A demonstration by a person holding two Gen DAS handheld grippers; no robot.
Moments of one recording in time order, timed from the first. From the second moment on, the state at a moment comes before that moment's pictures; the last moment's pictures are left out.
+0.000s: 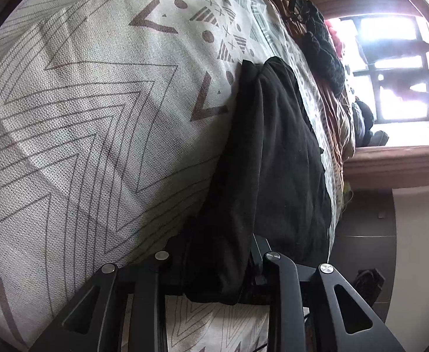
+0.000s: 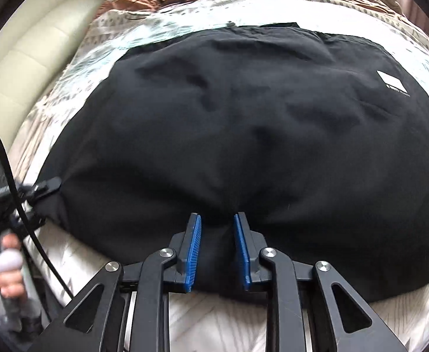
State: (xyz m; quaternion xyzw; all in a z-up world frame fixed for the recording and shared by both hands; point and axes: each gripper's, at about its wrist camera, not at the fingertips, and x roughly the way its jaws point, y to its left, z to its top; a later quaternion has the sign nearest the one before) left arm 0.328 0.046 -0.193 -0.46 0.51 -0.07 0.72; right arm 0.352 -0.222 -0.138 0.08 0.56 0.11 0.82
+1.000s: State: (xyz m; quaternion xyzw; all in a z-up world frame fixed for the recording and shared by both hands) left arm 0.324 0.045 -0.197 -0.47 0.51 -0.07 0.72; right arm 0.518 -0.236 -0.143 0.04 0.55 0.04 0.84
